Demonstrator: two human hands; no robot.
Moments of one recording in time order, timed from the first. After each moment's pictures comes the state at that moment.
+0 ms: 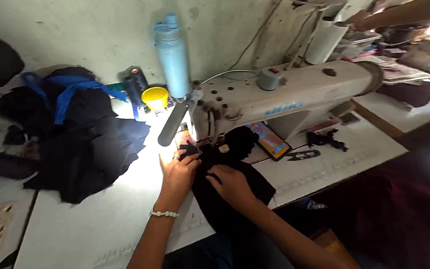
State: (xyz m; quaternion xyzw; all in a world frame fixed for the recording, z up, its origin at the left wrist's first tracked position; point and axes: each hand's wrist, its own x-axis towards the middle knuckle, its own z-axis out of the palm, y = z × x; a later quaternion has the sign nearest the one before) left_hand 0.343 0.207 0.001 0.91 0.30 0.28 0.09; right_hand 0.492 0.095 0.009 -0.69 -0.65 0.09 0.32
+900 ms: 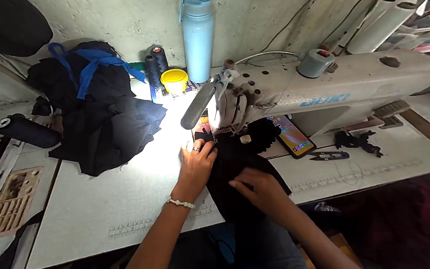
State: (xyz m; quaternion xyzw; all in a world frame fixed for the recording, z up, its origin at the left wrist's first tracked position) left_hand 0.349 0.192 -0.005 0.91 0.29 0.28 -0.04; right_hand 0.515 0.057 0.024 -0.65 -0.68 0.15 0.31
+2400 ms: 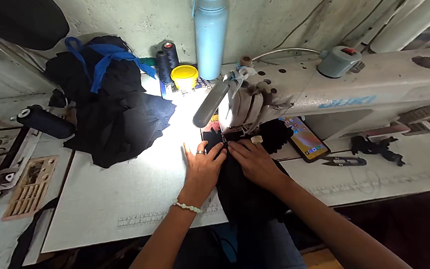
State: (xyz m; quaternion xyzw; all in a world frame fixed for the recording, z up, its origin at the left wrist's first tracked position) left_hand 0.345 0.179 -0.011 0.90 0.35 0.25 -0.02; right_hand 0.539 0.131 -0.014 -0.52 -0.82 -0.12 0.22
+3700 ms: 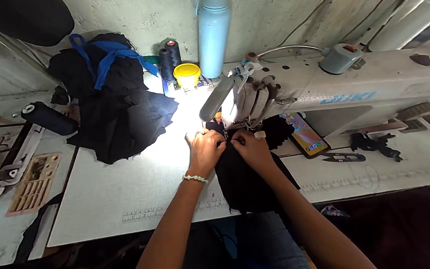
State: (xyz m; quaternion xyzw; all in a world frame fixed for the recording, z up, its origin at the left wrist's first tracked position) left_hand 0.360 0.215 0.003 0.85 0.40 0.29 0.18; right_hand 0.508 0.151 0.039 -0.75 -0.55 0.23 0.28
